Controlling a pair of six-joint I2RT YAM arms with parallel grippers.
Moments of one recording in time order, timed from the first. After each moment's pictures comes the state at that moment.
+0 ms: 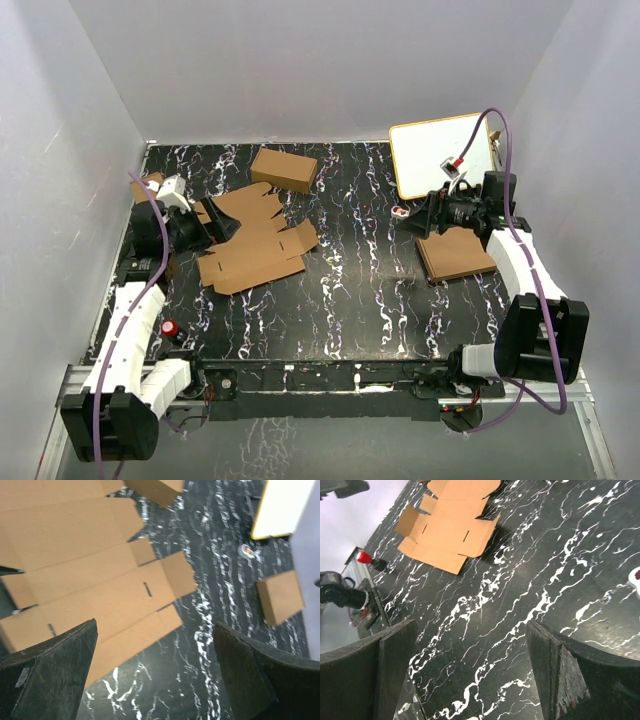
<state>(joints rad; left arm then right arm) 0.01 0.93 0.79 -0.32 0.43 -0.42 -0.15 1.32 0.95 -0.26 -1.10 -0.03</state>
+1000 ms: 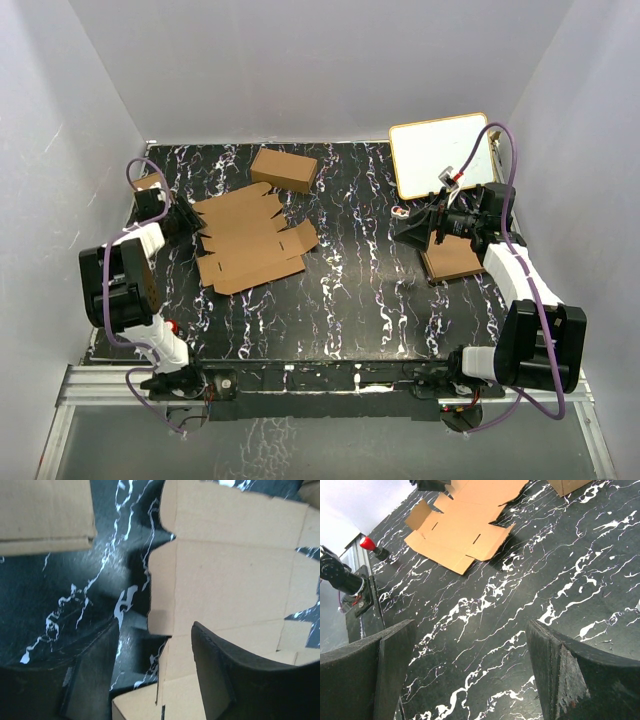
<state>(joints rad) 0.24 1.70 0.93 -0.10 0.25 -0.39 -0.16 1.29 0.79 -0.03 -1.23 -0.05</state>
